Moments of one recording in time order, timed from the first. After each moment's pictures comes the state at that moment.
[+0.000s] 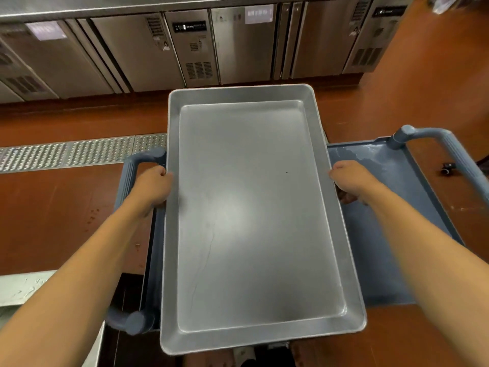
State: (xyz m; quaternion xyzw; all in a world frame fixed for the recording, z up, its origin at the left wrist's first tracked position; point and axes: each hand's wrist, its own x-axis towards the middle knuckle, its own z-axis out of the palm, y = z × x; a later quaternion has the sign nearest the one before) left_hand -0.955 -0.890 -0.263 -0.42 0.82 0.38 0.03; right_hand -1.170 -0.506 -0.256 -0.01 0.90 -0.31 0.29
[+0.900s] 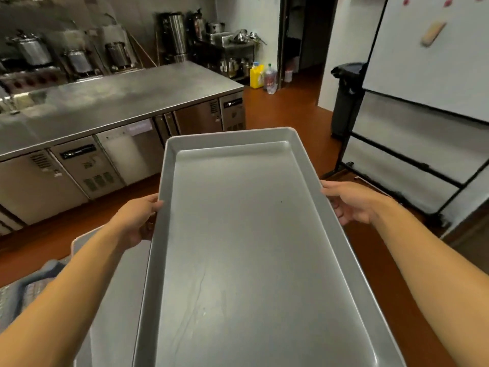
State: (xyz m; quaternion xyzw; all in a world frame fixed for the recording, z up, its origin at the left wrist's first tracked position) left_hand -1.026 -0.616 -0.108 -0.23 0.76 0.61 0.10; right_hand -1.052 -0.151 -0.113 0.12 0.74 -0.61 0.25
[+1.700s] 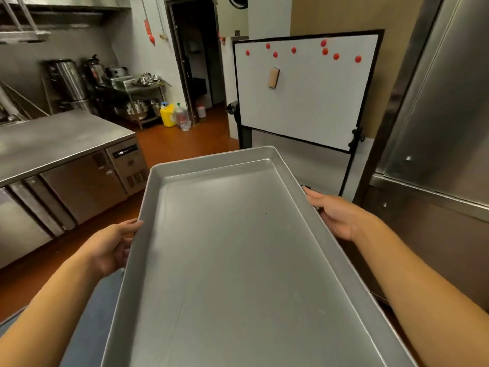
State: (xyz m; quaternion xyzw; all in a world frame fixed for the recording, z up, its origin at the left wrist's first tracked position) left_hand -1.218 -0.171 -0.115 -0.16 0.68 0.68 0.22; right_hand -1.095 0.309 -0.087 0.17 0.61 -0.77 0.09
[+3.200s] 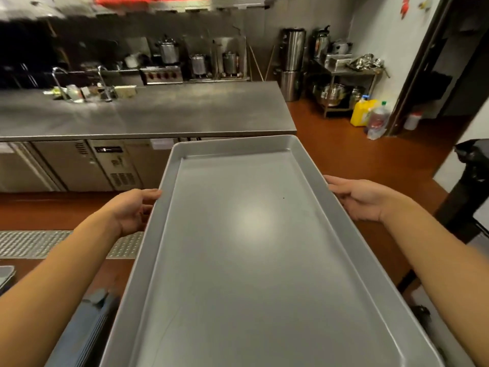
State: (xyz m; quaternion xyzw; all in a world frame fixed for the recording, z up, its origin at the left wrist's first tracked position) left_hand -1.669 -0.231 -0.094 -0.42 0.59 0.69 -0.08; right_hand -1.958 0.184 -0.086 -0.12 0.63 -0.60 0.47
